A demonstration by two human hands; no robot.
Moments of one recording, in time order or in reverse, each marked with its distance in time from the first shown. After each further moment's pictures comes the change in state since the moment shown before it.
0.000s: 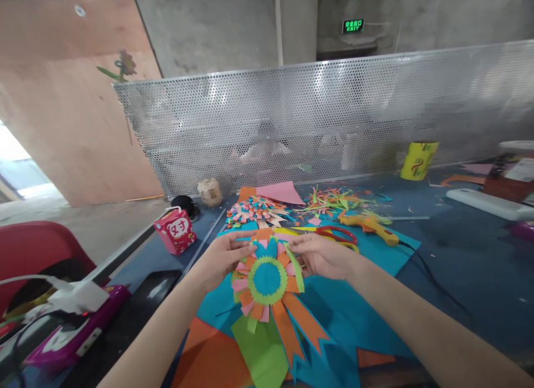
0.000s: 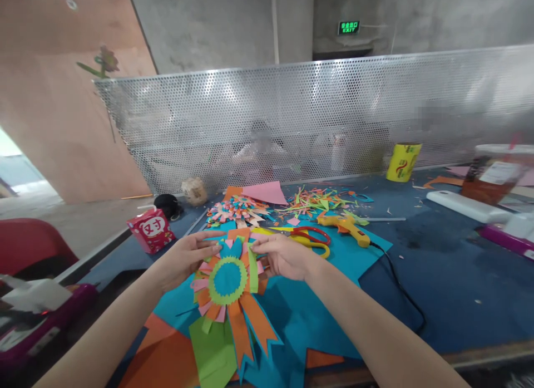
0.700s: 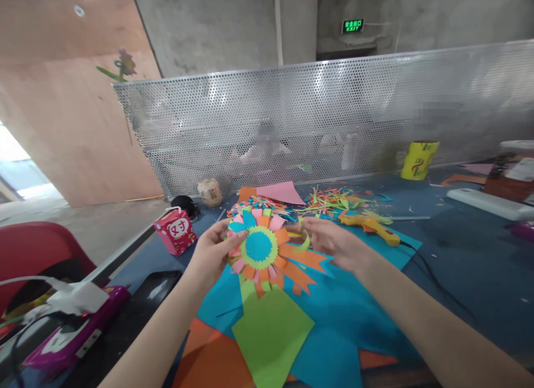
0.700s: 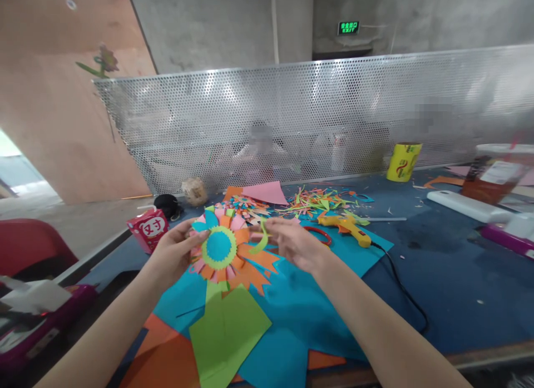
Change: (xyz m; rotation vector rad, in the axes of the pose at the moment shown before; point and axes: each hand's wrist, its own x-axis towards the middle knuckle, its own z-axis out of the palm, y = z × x) left_hand -0.004 0.004 0.006 -0.252 0.199 0.241; right_hand -0.006 -0.013 -0.006 0.056 0.114 -0.295
